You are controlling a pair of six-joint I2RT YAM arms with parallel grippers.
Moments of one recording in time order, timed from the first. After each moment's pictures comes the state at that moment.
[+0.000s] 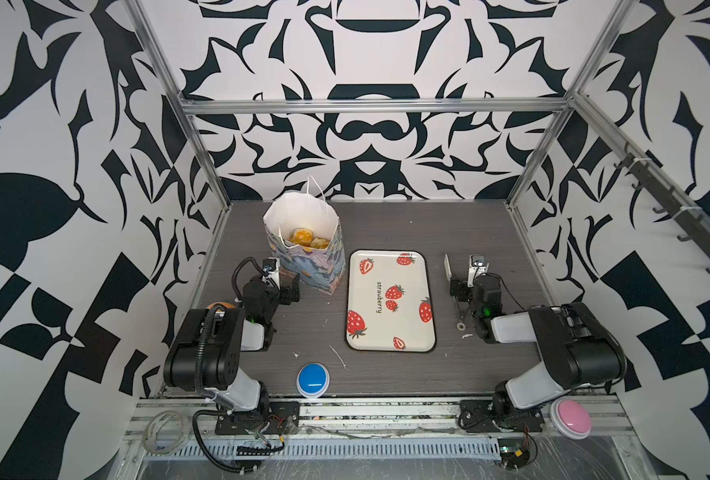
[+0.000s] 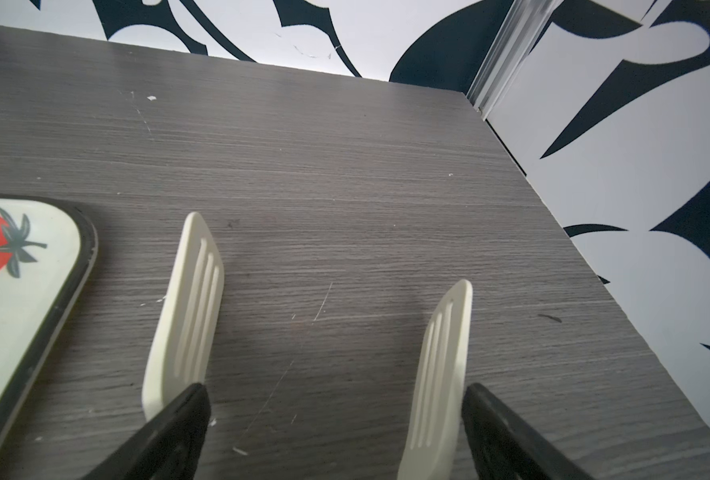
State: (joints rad) left arm -0.02 1.56 0.28 0.96 0.15 0.01; right arm 0.12 1.56 0.34 0.79 0.26 -0.03
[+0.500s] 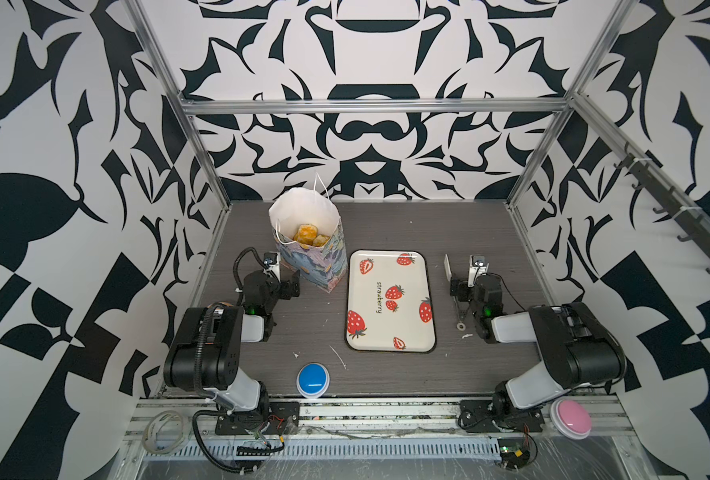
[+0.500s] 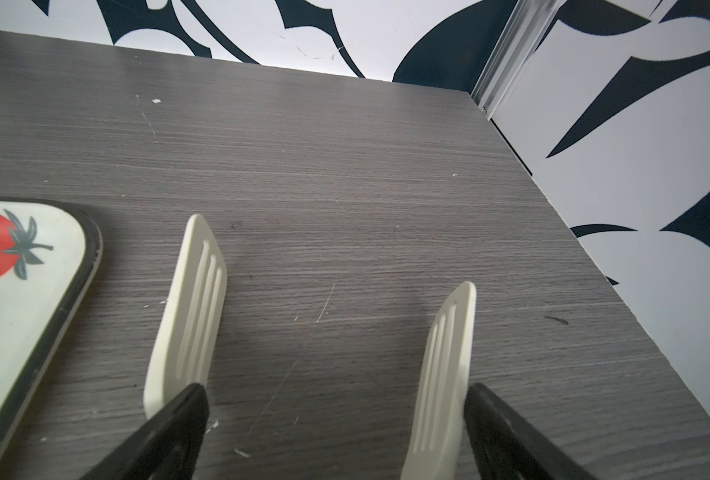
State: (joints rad) left arm -0.02 1.56 0.36 0.83 0.16 0.02; right arm 0.12 1.56 0.34 0.79 0.25 -0.03
